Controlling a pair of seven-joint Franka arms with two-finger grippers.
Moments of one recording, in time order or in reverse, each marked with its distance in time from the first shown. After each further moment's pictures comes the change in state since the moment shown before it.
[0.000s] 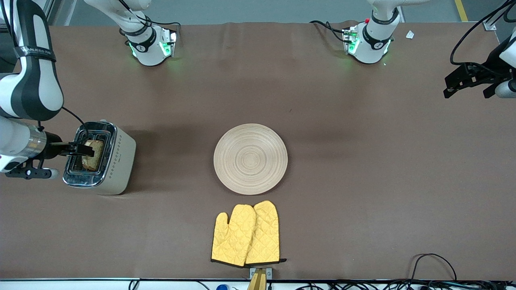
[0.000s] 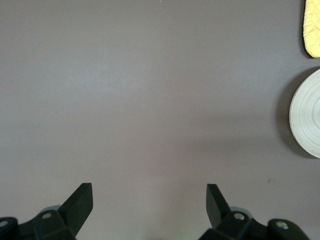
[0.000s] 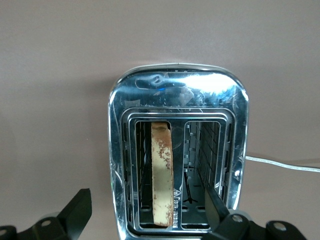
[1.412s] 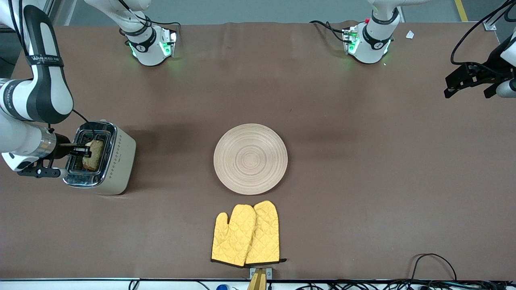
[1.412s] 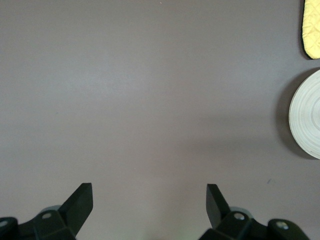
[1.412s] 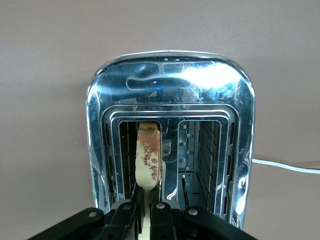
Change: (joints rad) left arm 0.000 0.000 0.000 0.005 0.000 0.000 0.000; right arm -0.013 -0.004 -0.004 -0.082 0.000 0.083 0.000
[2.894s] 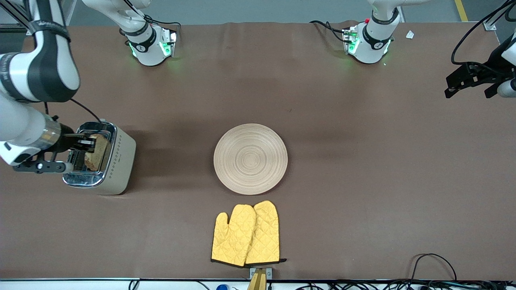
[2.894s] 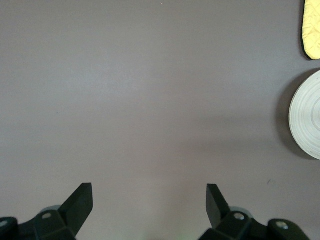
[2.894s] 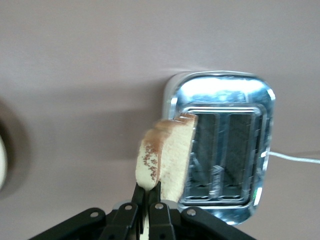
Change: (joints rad) left arm 0.001 0.000 0.001 0.002 0.000 0.000 0.000; right arm 0.180 -0.042 0.019 0.205 -0.042 -0.220 0.191
